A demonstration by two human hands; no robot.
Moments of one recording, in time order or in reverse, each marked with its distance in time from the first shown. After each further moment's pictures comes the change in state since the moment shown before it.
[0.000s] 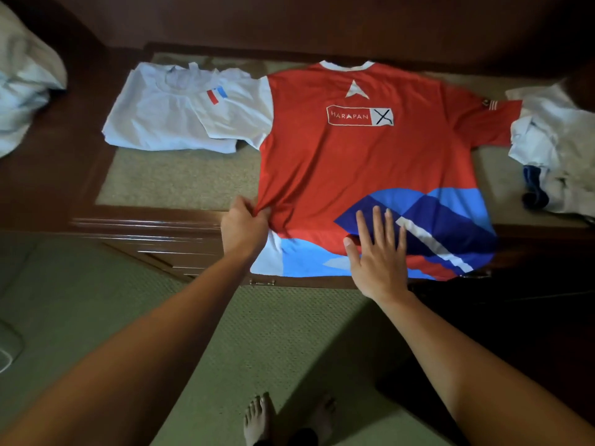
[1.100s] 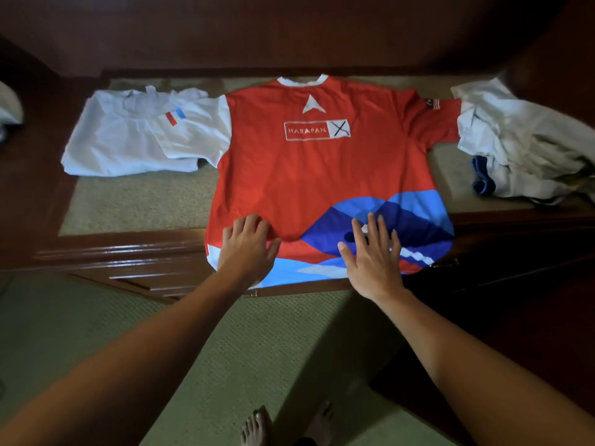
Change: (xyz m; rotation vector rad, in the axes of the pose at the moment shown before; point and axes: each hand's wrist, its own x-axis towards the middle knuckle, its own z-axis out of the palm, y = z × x) left_hand -0.028 0.003 0.039 0.688 -0.110 0.789; right_hand -0.006 0.044 -0.023 0.095 -0.021 0.118
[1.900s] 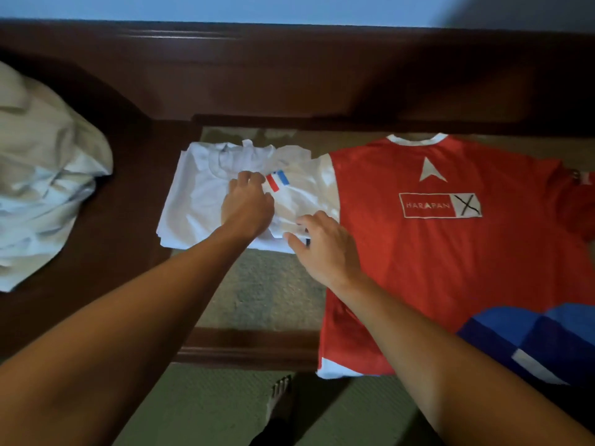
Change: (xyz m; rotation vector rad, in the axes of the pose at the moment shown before) left_hand 0.214 -0.247 -0.068 -0.223 -0.029 -0.416; right_hand 0.212 -0.318 0.015 0.364 -0.101 -0.251
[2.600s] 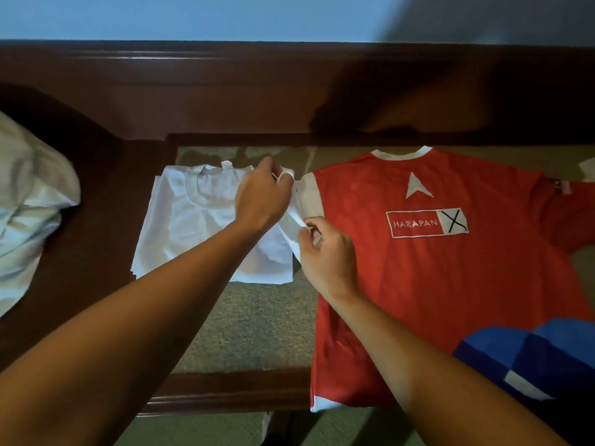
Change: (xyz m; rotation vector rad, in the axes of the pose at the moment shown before) left_hand 0.046 0.072 -0.010 -0.376 0.027 0.030; right_hand 0.030 0.012 -0.013 0.390 0.292 0.211
